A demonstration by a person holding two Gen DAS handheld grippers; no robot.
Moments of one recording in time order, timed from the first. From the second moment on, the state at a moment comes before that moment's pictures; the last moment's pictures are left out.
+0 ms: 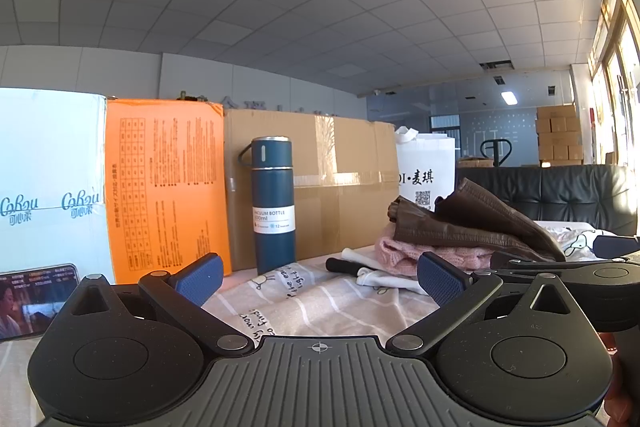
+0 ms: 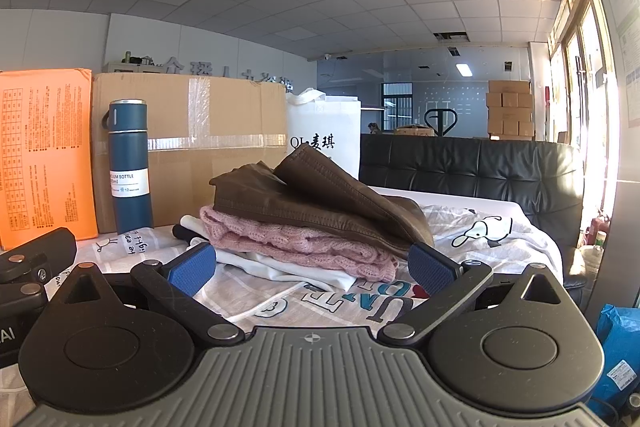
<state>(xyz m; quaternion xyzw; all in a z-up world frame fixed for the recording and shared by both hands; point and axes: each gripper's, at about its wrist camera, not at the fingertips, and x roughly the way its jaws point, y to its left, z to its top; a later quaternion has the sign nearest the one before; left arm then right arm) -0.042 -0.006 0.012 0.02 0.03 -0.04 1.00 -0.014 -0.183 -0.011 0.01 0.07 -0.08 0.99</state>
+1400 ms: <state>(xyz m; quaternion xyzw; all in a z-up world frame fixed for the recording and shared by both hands) -0.042 -0.006 0.012 0.02 0.02 -0.04 1.00 -0.012 -0.183 -0.012 0.01 0.07 -0.08 0.99</state>
